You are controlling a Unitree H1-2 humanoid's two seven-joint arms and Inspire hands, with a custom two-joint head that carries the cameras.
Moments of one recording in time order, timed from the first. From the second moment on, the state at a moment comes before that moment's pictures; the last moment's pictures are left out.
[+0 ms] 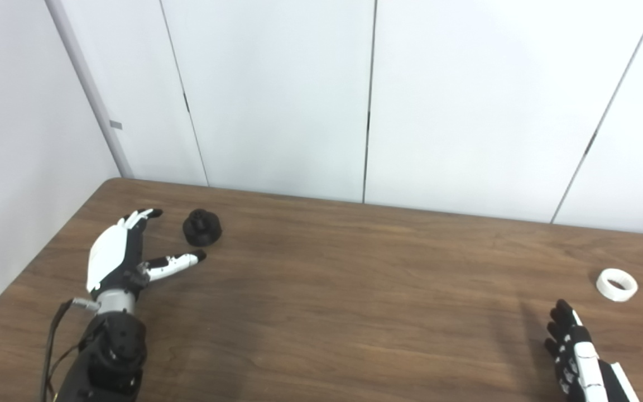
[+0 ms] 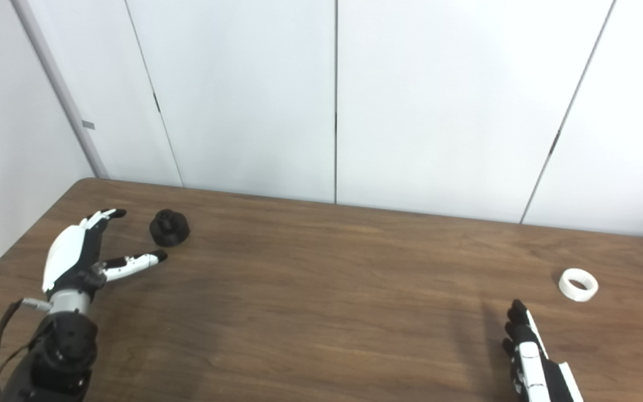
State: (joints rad) left arm -0.18 0.41 0.15 0.03 0.52 0.36 0.14; right arm 0.10 -0.11 -0.04 -0.33 0.06 0.24 0.09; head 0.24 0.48
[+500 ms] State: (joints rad) left arm -0.33 0.45 0.08 0.31 0.54 0.34 0.16; right arm 0.11 -0.09 -0.03 -0.34 0.03 0.24 0.07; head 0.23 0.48
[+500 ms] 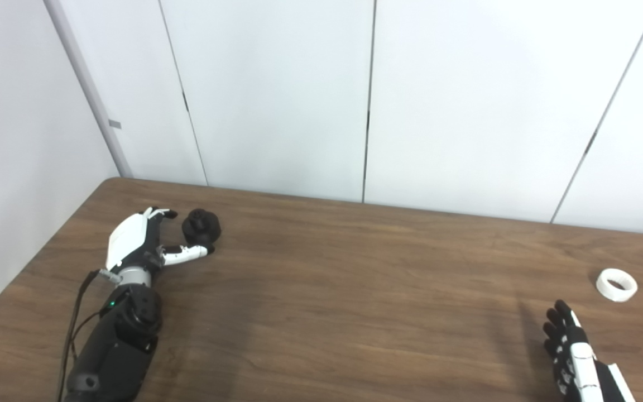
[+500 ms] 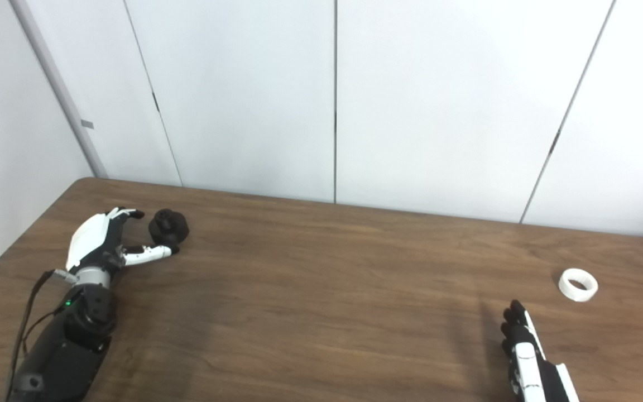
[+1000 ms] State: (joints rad) left arm -0.45 0.44 0.04 0.49 0.51 0.34 0.18; right arm 0.11 -0.10 -0.03 -0.34 0.03 0.24 0.08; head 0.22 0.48
